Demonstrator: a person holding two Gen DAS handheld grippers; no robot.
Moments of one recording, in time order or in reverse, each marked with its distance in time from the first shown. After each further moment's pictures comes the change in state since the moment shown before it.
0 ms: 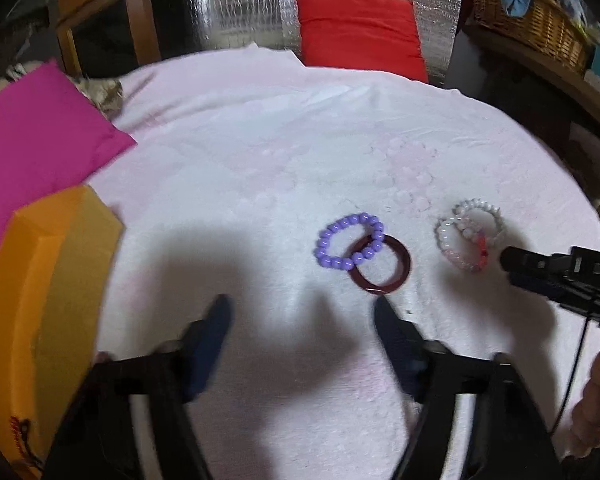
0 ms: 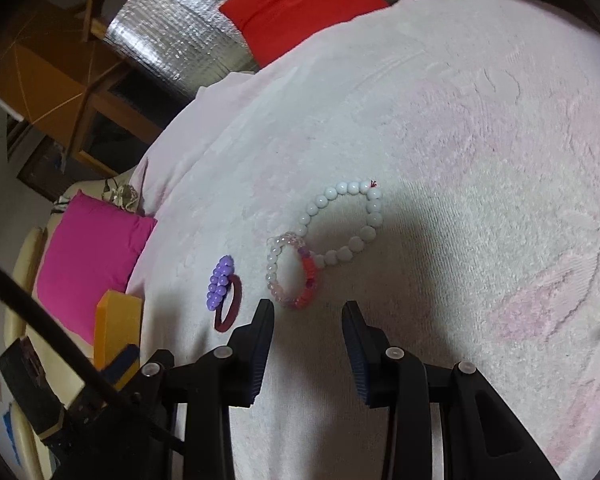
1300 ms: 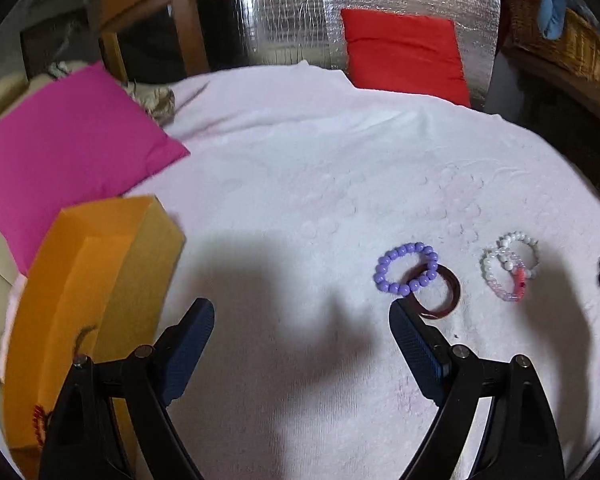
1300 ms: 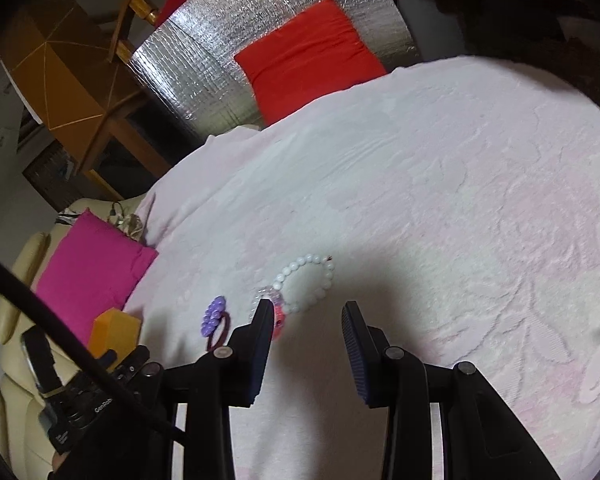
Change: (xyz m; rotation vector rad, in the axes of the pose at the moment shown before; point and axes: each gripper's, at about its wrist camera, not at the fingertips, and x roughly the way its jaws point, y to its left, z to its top) left arm -0.020 0.024 0.005 -0.071 -0.063 0.147; right arm -0.072 -0.013 0.010 -0.099 -0.178 -0.026
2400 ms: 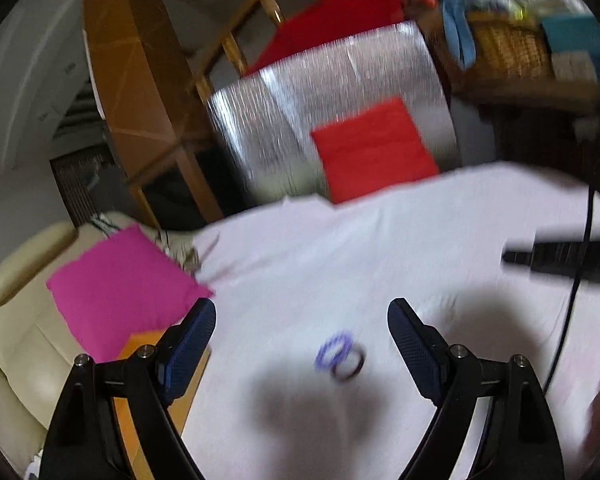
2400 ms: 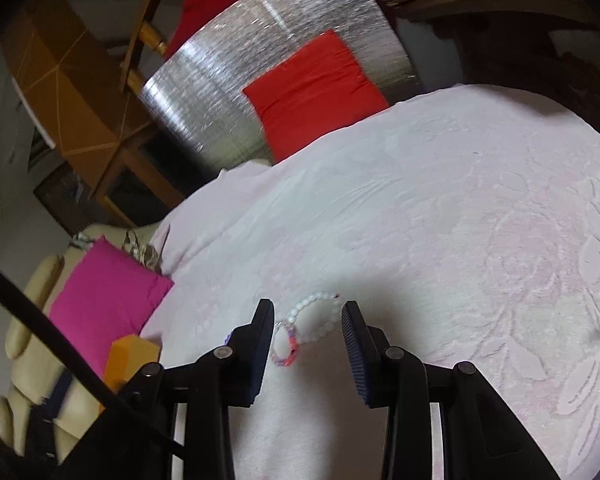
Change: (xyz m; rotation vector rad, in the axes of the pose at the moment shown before) left arm -0.139 -0.143 -0.009 0.234 -0.462 0.218; right arm -0.039 -0.003 0.016 0.023 -0.116 0.025
